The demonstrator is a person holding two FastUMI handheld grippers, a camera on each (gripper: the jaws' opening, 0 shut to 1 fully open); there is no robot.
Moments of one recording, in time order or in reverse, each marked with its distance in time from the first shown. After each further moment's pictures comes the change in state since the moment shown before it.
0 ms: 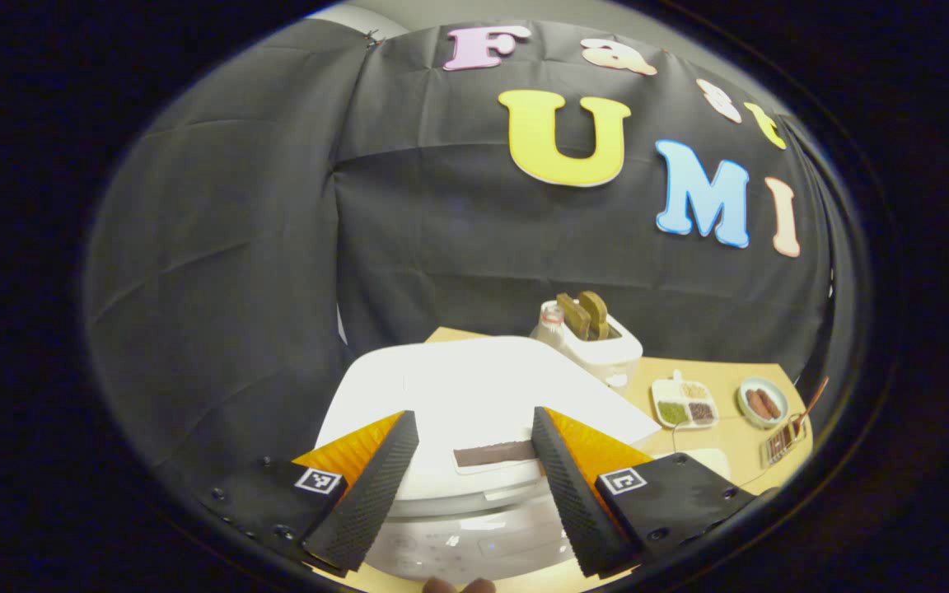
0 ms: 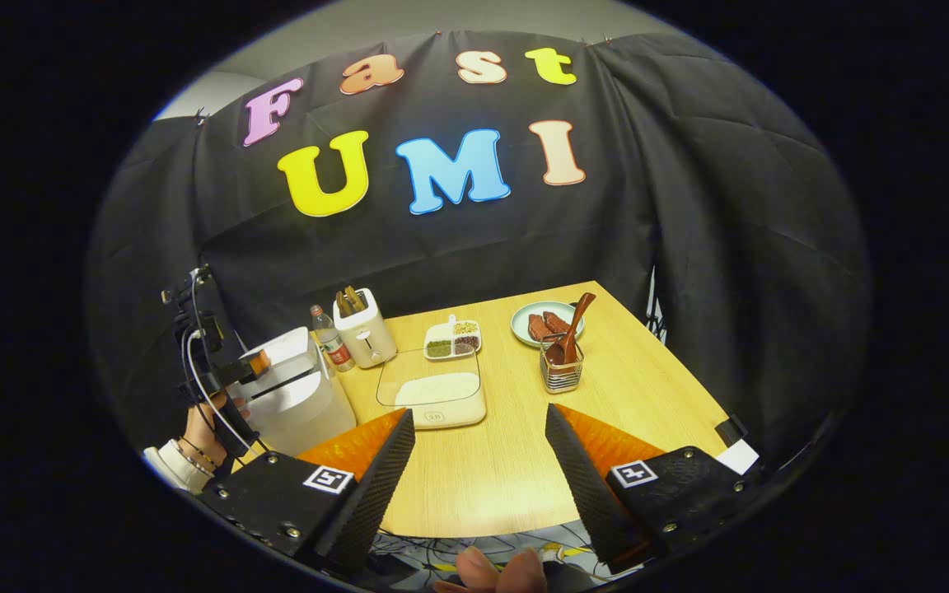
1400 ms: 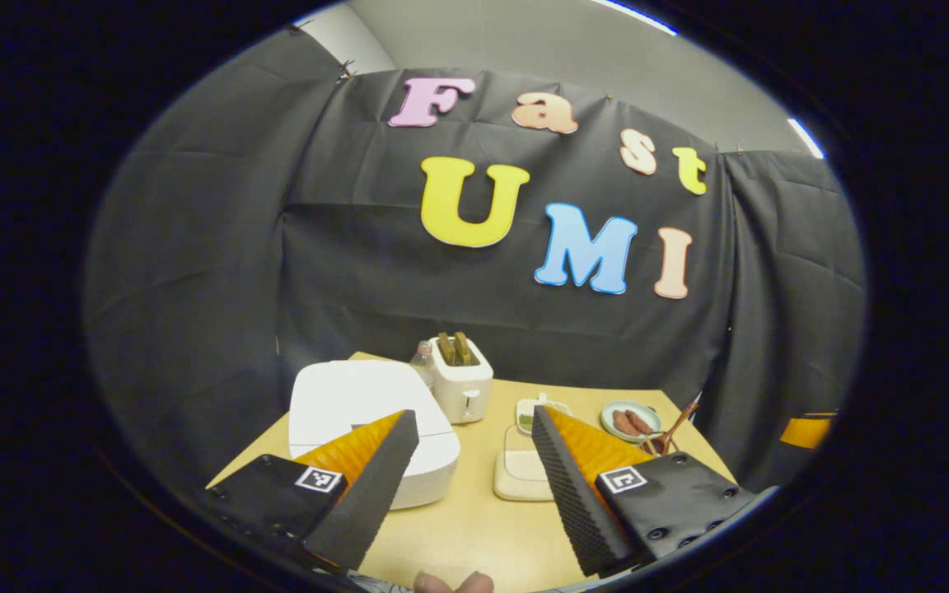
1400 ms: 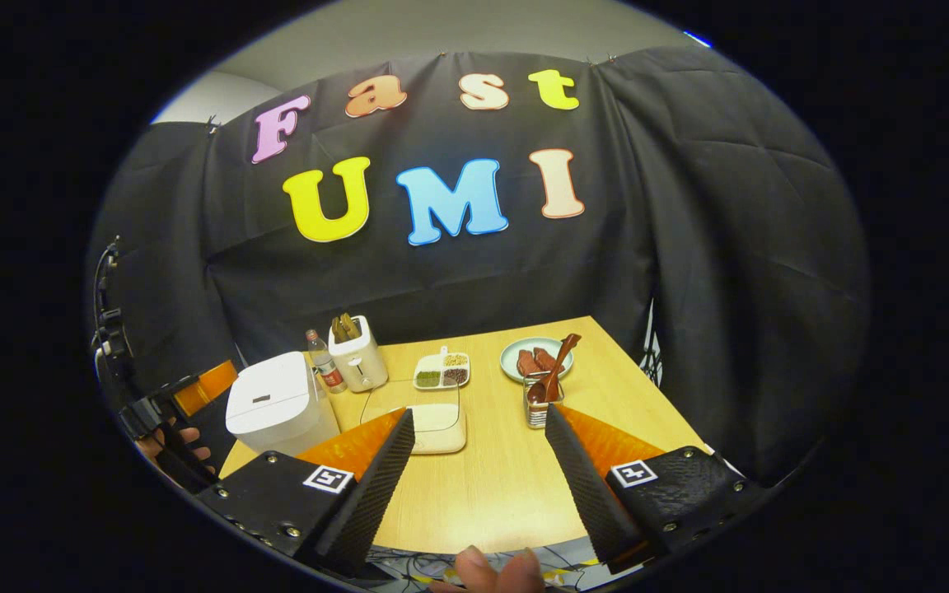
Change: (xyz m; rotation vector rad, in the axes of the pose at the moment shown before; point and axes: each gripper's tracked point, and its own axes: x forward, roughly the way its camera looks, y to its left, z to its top) left arm -0.251 -0.119 0.069 -0.055 -0.208 -0.285; right arm -0.004 -0.062 0.061 -0.037 -0.145 0.036
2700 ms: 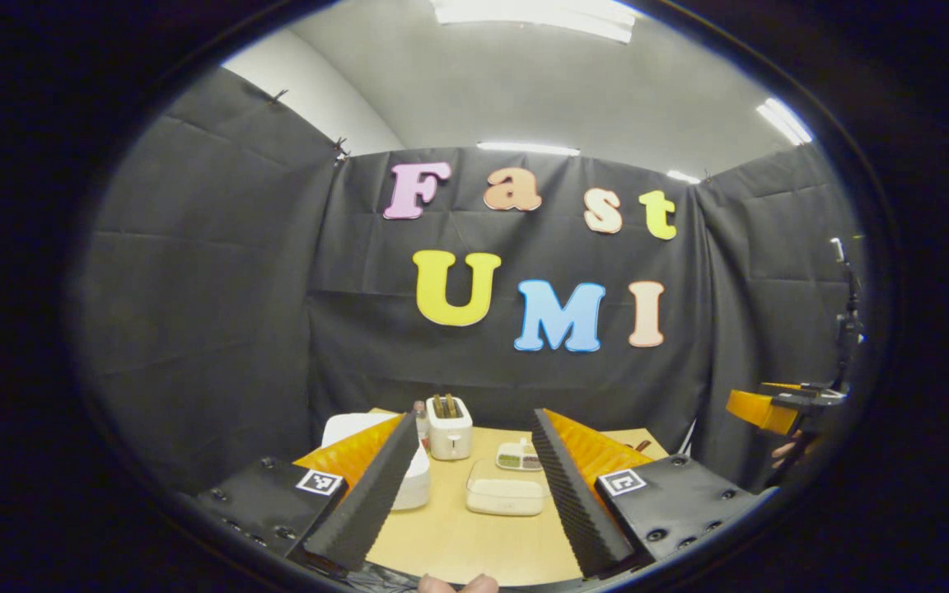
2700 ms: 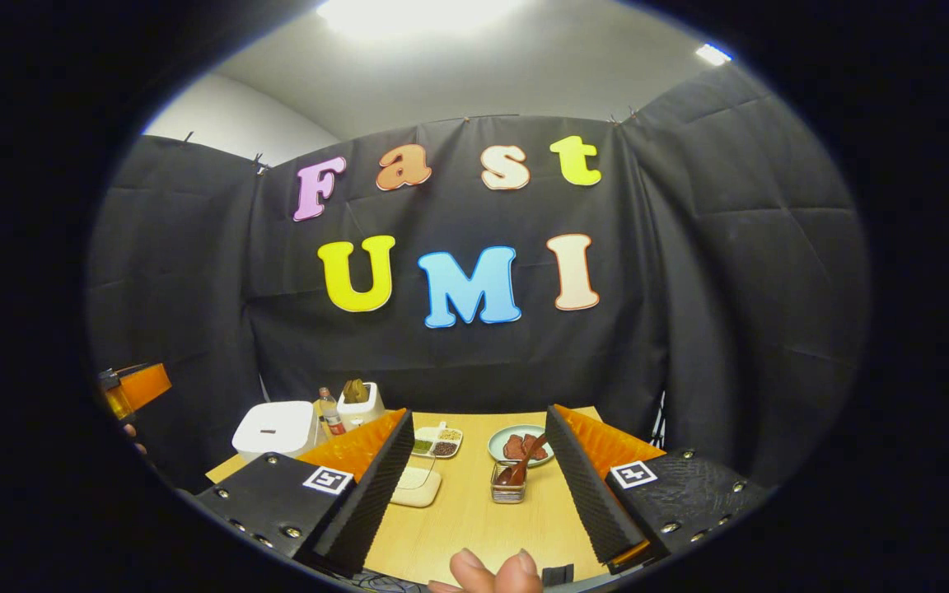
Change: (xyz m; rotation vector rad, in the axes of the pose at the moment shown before) left arm -0.180 -0.111 0.083 0.077 -0.211 0.099; right arm -0.028 -0.062 0.092 -0.123 -0.223 0.153
